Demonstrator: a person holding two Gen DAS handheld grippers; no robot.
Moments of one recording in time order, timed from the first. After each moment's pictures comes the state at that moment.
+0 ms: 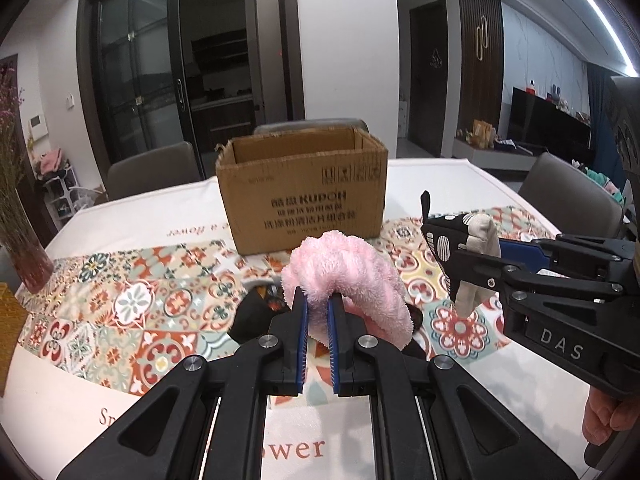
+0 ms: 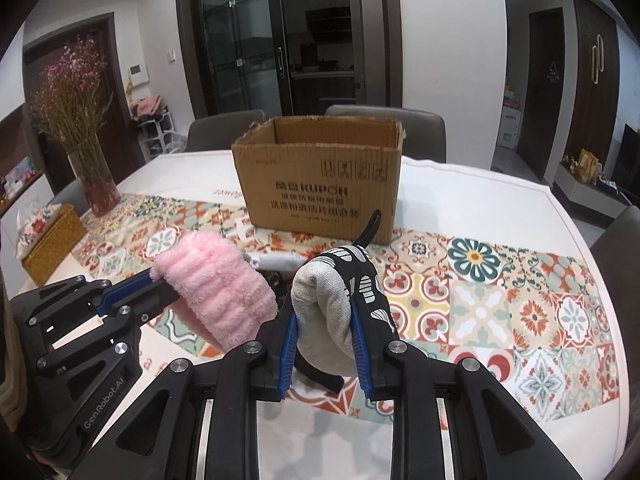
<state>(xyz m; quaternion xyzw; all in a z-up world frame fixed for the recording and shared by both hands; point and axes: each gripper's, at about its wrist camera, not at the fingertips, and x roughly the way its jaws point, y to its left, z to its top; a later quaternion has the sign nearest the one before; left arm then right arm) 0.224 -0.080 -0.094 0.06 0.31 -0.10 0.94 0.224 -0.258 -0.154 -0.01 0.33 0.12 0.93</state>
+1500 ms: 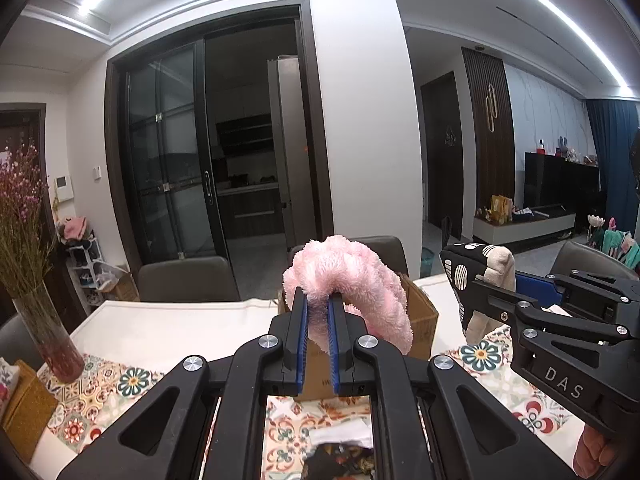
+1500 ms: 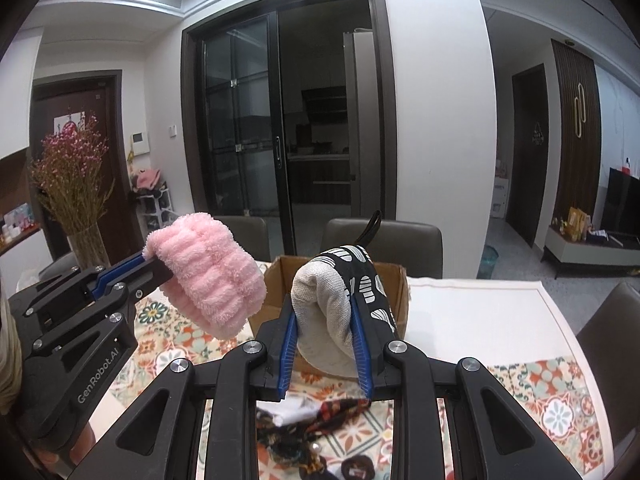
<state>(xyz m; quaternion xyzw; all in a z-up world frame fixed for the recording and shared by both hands) 0.278 -0.050 0.026 0.06 0.15 -0.07 0.98 0.267 -0.225 -0.041 0.00 0.19 0.10 0.98</state>
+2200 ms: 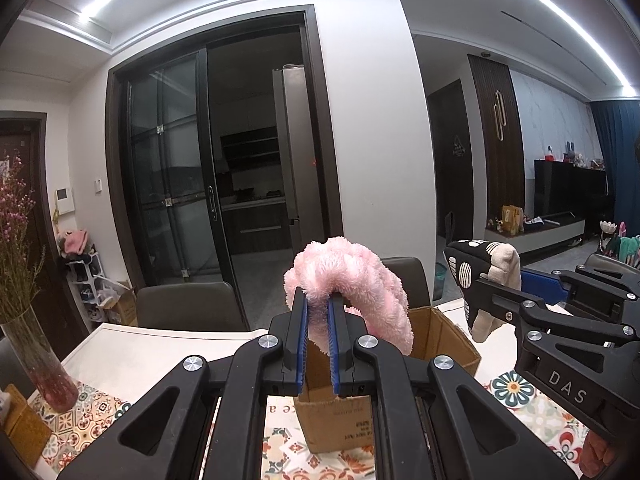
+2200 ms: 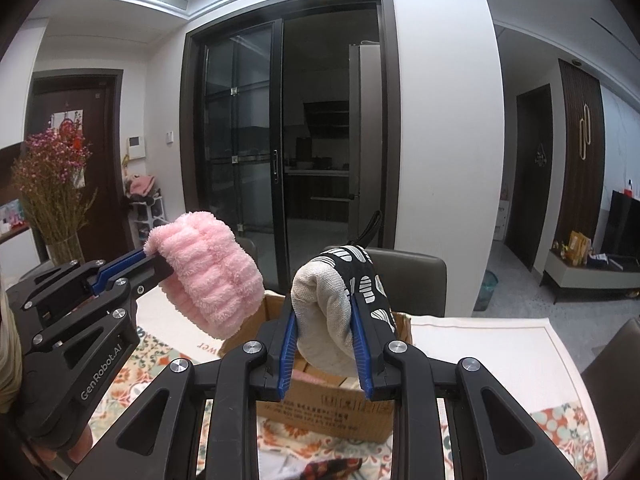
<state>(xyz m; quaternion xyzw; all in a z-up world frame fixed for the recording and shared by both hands) 0.354 -0.047 0.024 0.06 0.12 -0.06 0.99 0.341 -0.215 -0.039 -0.02 0.16 0.10 0.98</state>
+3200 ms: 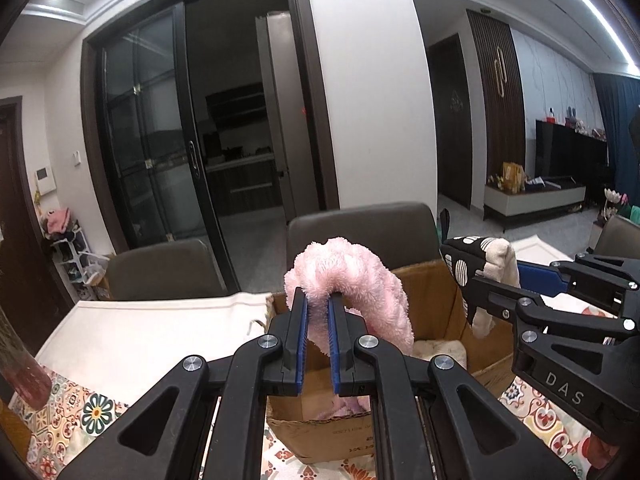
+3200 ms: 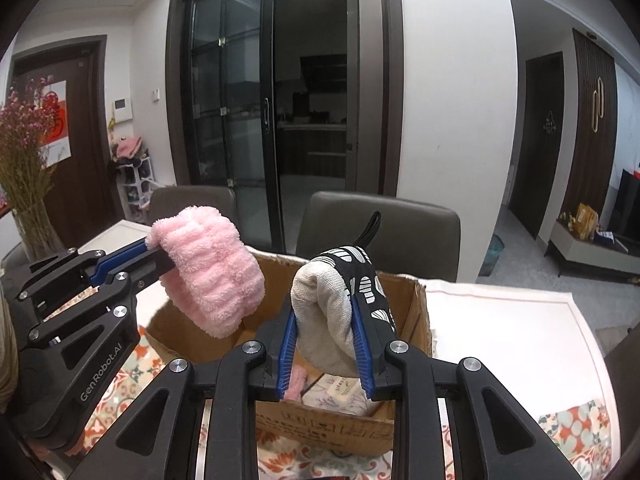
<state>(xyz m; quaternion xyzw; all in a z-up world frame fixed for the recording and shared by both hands) 0.455 -0.062 -0.042 0.08 0.21 -0.07 0.97 0.437 -0.215 -0.097 -0.03 0.24 0.10 0.96</state>
